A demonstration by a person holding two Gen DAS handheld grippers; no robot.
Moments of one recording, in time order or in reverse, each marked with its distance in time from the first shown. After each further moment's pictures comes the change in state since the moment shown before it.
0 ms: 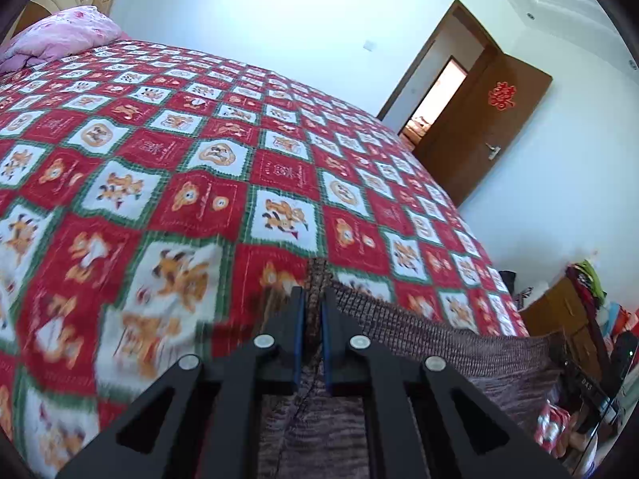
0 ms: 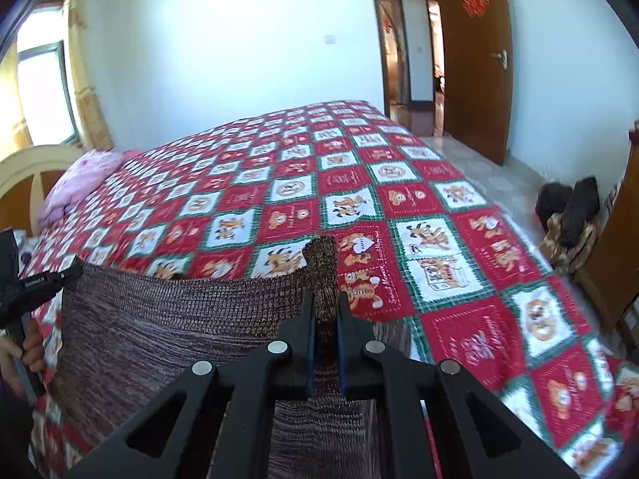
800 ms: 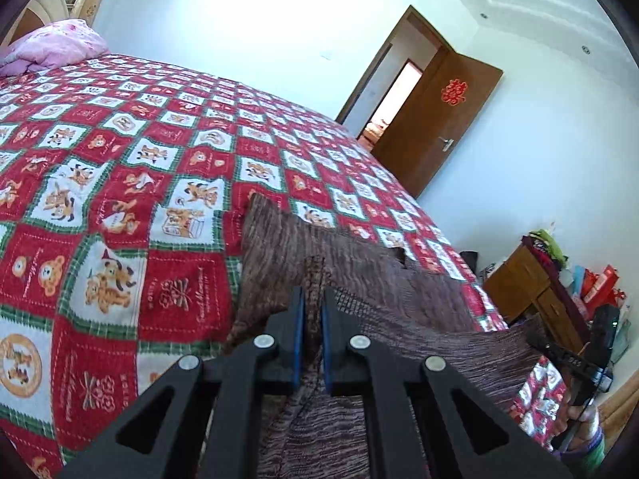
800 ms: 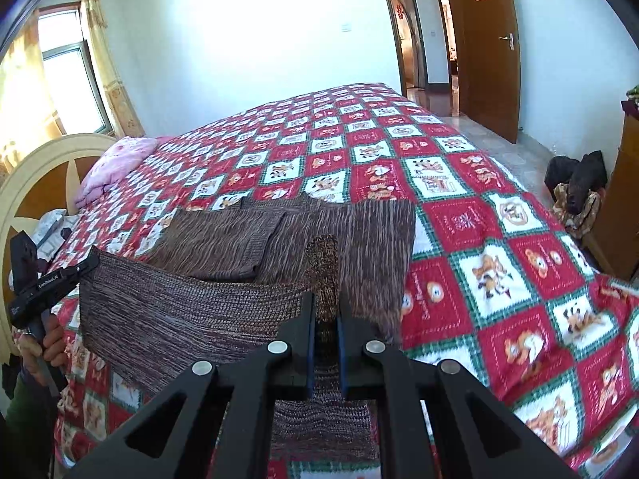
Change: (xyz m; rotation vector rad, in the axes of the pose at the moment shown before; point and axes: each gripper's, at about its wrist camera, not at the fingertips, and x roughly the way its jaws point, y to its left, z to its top) left arm -0.135 0.002 -0.098 0.062 -0.031 -0.124; right arm -0.138 0.019 -0.101 0.003 0.058 0.090
